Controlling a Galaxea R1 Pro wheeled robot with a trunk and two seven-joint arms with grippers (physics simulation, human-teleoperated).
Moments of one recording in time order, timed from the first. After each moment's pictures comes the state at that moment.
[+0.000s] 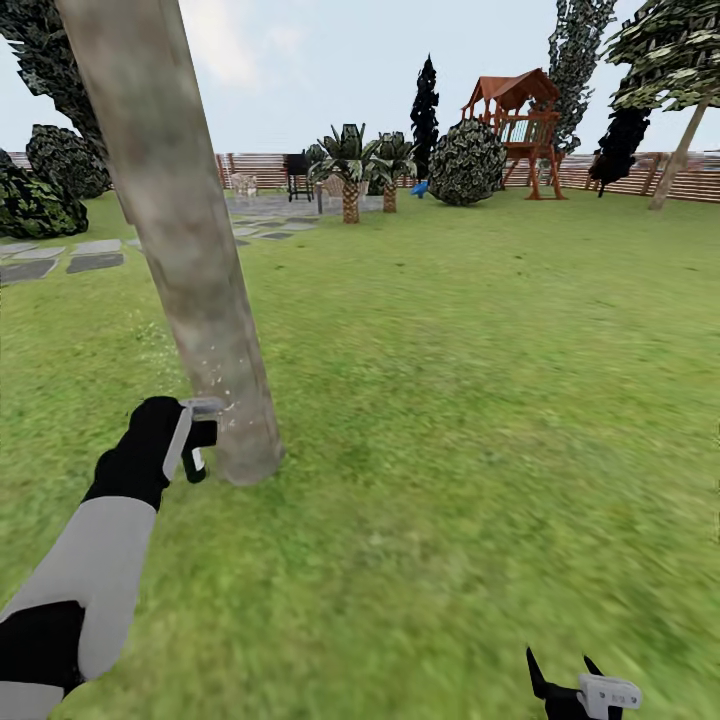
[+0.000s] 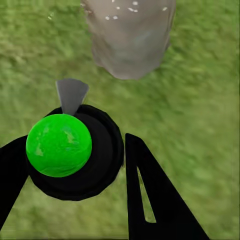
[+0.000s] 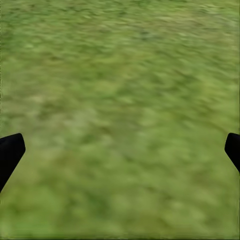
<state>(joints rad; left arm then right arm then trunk) -0.98 0.08 0.14 -0.90 -0.05 1.01 0.11 -0.37 -0.18 0.11 -0.03 -0.42 -0.93 0.23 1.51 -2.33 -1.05</state>
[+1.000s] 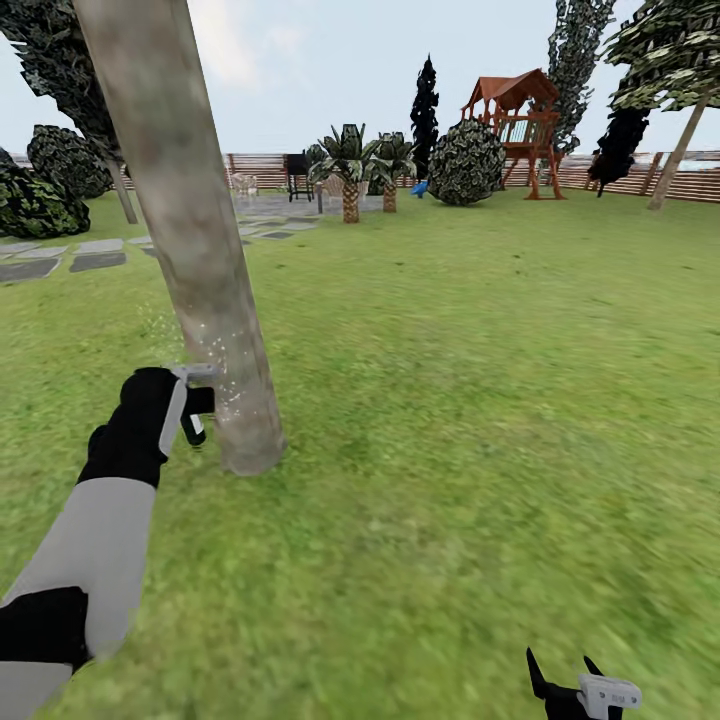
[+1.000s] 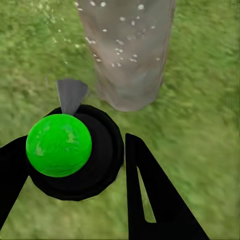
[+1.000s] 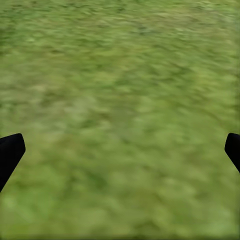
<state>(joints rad) -1.04 0.07 0.14 -1.01 -0.05 1.01 0.11 -0.37 -0.18 0.11 -0.03 -0.42 -0.93 0.23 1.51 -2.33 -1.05</state>
